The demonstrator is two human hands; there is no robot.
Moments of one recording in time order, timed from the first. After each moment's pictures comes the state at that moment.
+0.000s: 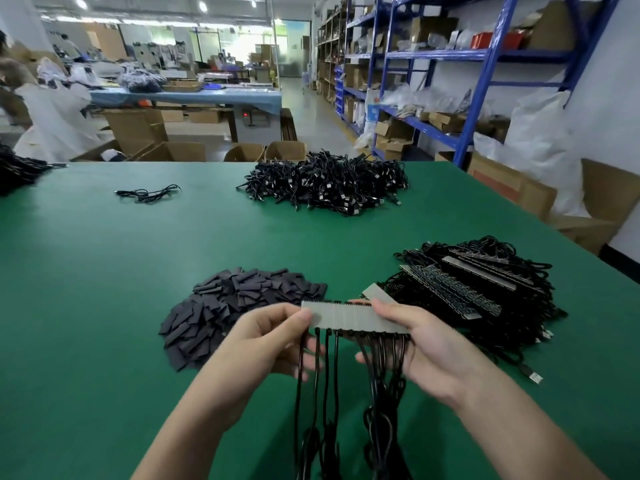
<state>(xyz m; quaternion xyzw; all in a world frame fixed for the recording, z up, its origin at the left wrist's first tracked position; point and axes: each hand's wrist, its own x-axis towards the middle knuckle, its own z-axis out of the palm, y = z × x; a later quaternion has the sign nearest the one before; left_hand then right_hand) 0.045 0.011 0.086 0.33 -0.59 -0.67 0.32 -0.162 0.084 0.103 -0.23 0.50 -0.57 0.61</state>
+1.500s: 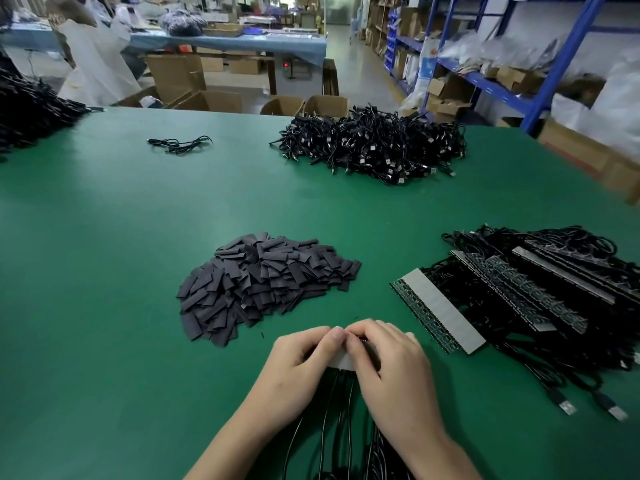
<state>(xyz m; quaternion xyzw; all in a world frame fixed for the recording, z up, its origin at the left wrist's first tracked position) 0.026 -0.004 -0.007 0.35 -0.72 -0.50 0.33 -0.123 0.055 -0.003 -0.62 0.67 -0.39 0.06</state>
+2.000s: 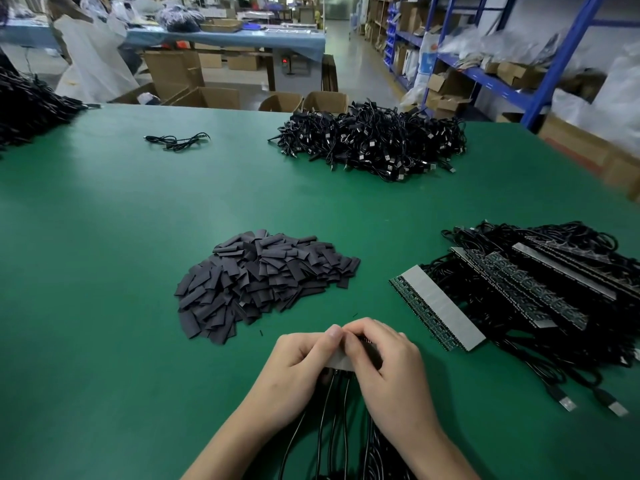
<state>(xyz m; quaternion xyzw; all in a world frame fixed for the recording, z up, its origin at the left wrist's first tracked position) 0.025 -0.002 -0.011 0.33 -0.69 -0.55 0.33 -0.121 0.055 -0.005 -0.60 0.65 -0.45 0.14</state>
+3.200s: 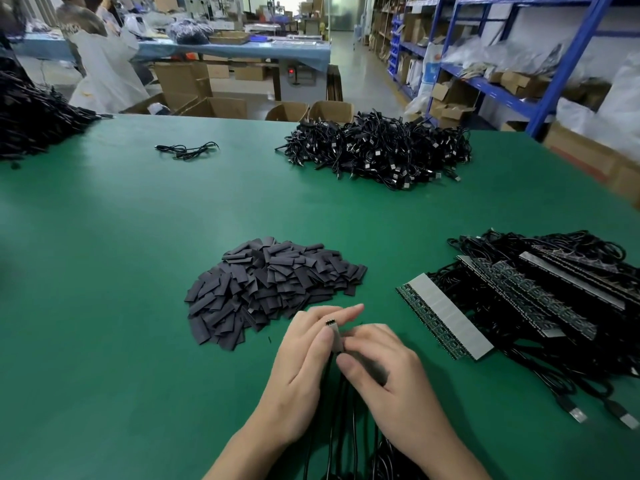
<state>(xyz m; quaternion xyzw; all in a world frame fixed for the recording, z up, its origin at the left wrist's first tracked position) 0.024 -0.001 -0.008 0.33 -0.72 -0.43 0.43 -0.124 0.054 0.000 -0.64 0.57 -0.45 0.24</state>
